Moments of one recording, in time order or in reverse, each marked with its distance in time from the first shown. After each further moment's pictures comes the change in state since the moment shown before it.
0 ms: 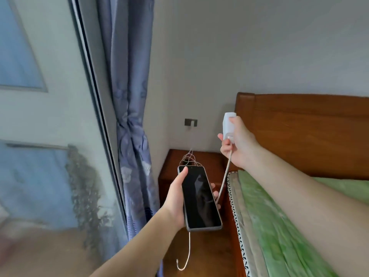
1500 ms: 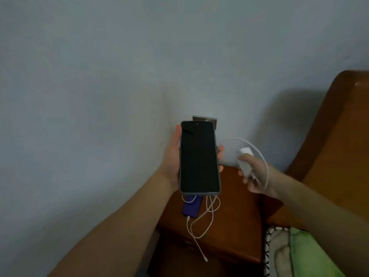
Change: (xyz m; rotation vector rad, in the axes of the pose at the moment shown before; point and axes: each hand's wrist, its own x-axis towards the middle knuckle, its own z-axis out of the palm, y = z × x) left_hand 0.611 0.327 -0.005 -0.068 -0.312 0.088; right_hand 0.721 -0.010 -0.017 -0.577 -0.164 0.484
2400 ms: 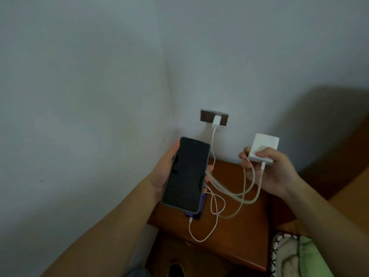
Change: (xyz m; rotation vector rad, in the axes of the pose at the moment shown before) left_hand 0.003 0.024 -0.095 0.090 0.201 -0.158; right_hand 0.052 -0.026 0.017 0.568 -0.589 -0.168
